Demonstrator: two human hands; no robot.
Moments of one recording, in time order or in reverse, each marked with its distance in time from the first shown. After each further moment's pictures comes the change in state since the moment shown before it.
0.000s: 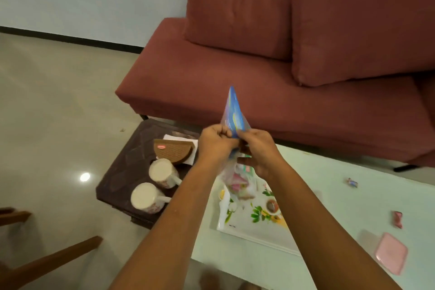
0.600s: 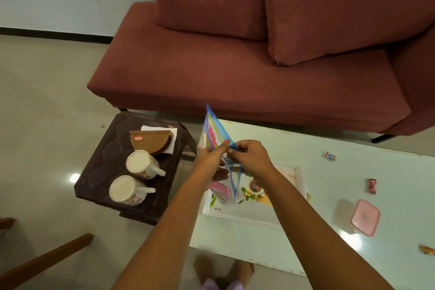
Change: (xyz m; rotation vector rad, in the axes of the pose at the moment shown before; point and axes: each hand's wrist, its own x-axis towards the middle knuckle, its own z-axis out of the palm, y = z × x) left_hand -0.021 -0.066 0.036 0.157 -0.056 -0.465; right_hand -0.005 0.064 -0.057 -0.317 0.122 0.034
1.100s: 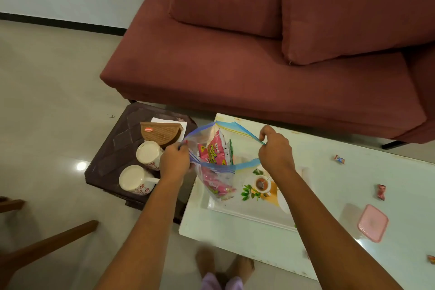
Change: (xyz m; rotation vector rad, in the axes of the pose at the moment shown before) left_hand 0.009 -0.021 -0.081 0.081 0.367 0.216; right_hand 0.011 0.002 -0.012 -0.703 0.288 -0.159
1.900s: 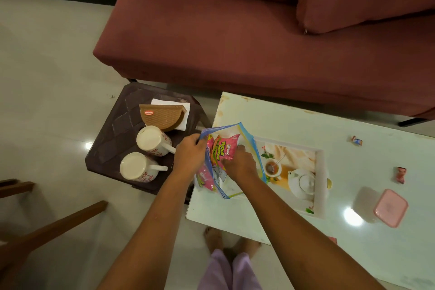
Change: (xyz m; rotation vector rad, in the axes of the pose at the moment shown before) left_hand 0.022 -0.029 0.018 0.264 -0.164 0.135; right_hand -0.007 -0.011 0.128 0.117 -0.366 0.198
